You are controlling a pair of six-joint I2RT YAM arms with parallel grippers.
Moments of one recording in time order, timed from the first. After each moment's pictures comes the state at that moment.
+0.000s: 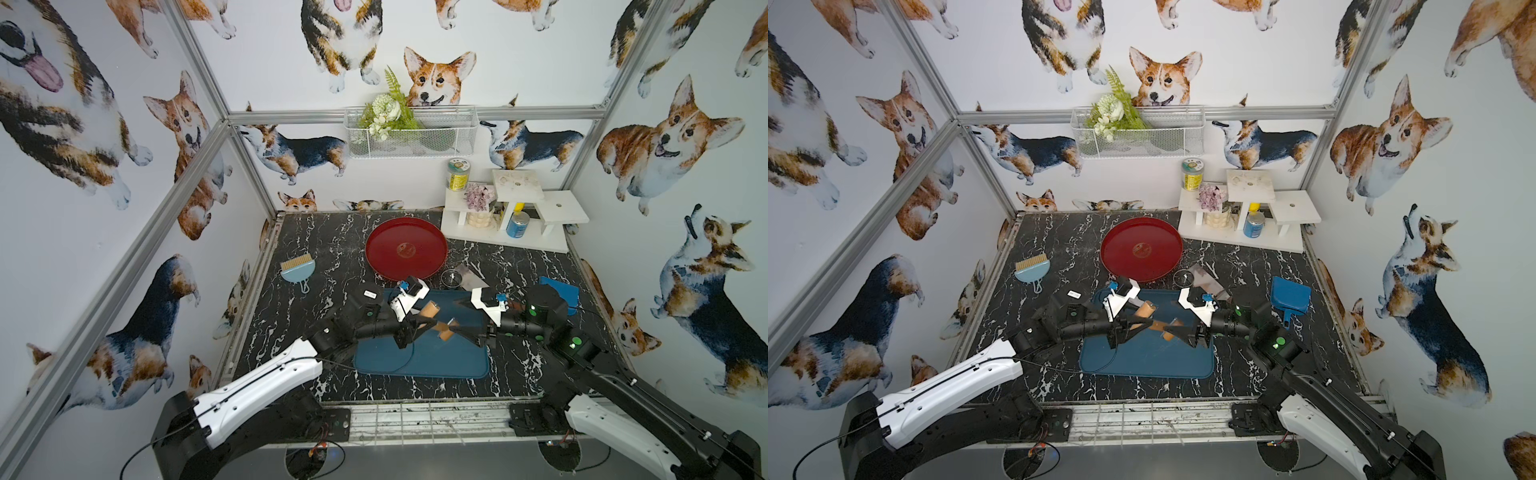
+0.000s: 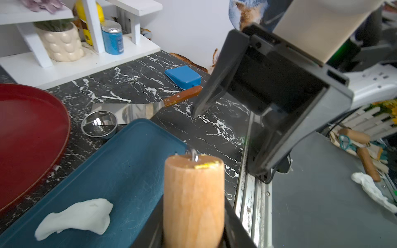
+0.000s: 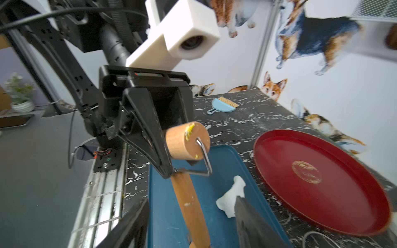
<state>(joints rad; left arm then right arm) -0.81 0.99 0.73 -0.11 0.39 -0.15 0.58 0.72 0.55 -0.03 -0.59 -0.15</state>
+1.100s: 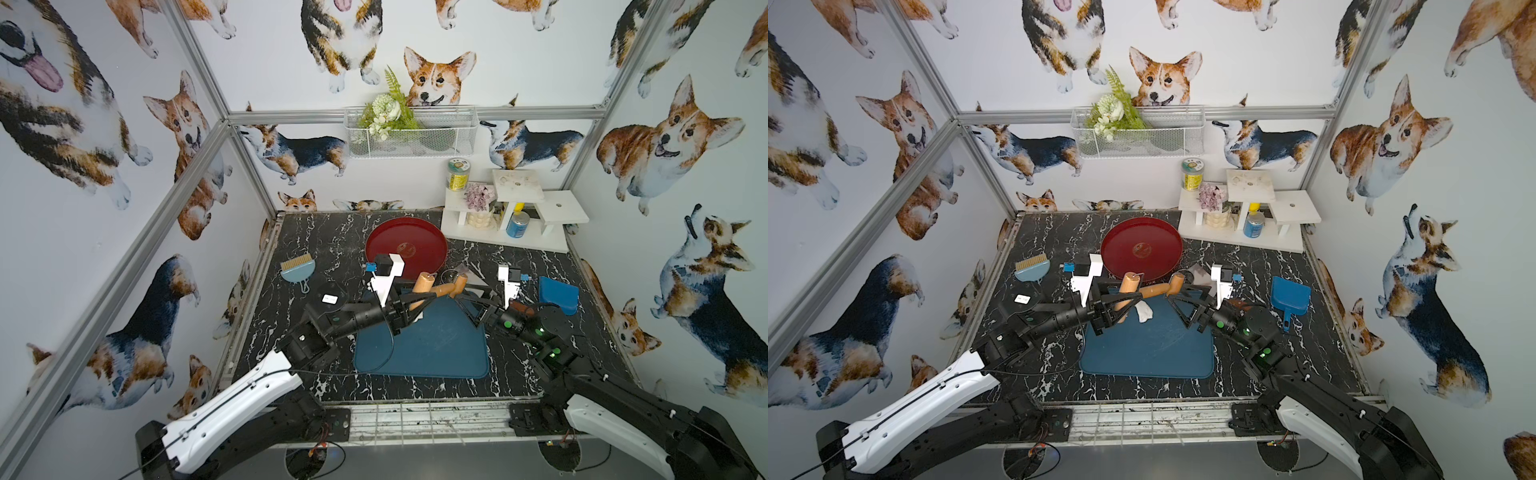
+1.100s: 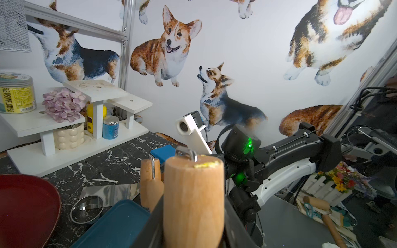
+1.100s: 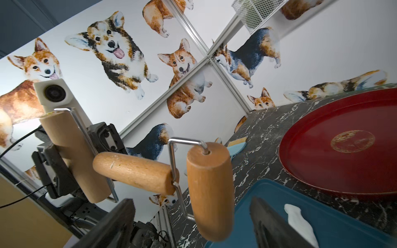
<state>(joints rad) -0.81 0.86 0.81 0.12 0.43 -0.34 0.58 0.85 0.29 0.80 -0.43 0.80</state>
